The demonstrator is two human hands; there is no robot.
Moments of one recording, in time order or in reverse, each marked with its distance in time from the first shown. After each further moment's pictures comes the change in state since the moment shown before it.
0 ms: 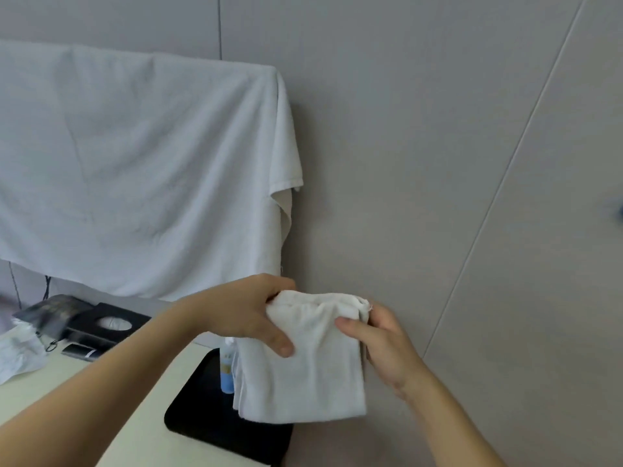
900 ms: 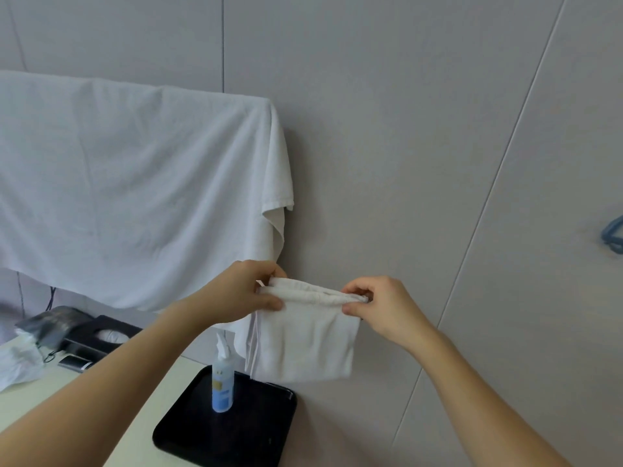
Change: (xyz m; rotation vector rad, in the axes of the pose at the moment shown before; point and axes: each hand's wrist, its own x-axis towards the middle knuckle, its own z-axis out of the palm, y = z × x) left_hand 0.034 -0.010 -0.003 -0.007 0.385 0.000; right_hand 0.051 -0.034 -0.059 -0.867 0.091 -0.192
